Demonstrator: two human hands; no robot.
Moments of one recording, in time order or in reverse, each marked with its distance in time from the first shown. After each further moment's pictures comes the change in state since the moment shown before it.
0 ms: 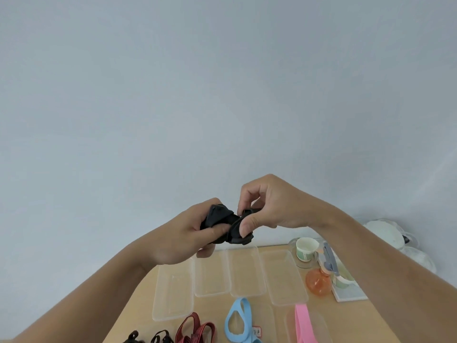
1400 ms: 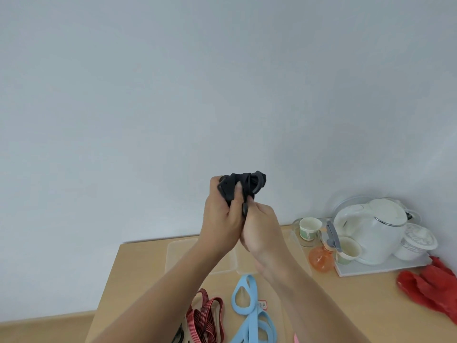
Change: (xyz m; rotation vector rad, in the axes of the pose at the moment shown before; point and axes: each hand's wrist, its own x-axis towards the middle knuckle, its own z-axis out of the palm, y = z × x) left_hand 0.034 -0.015 0.079 0.063 0.785 0.157; right_hand -0.004 0.017 0.119 0.568 0.727 0.323
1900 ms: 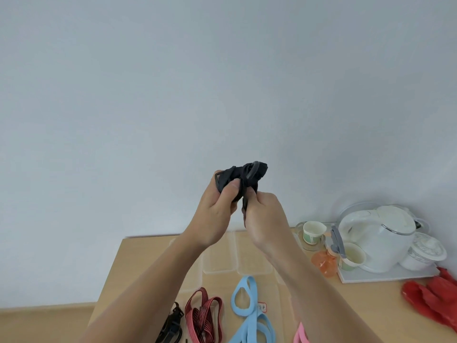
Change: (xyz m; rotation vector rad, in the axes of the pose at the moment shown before) left_hand 0.014 0.002 -0.026 -0.249 -0.257 -0.101; right_hand 0.010 -0.018 -0.005 -0.371 -0.011 -0.149
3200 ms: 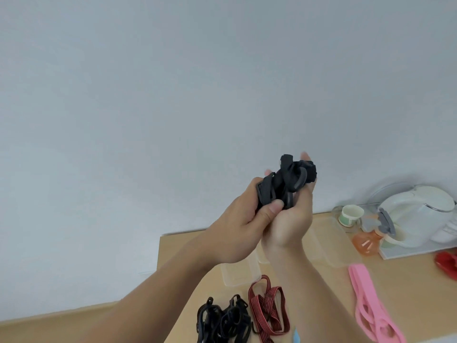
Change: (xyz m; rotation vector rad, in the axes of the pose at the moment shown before) left_hand -0.035 -0.004 -0.164 0.155 -0.410 0.079; right_hand 0.000 -0.049 0.183 0.932 0.451 -0.258
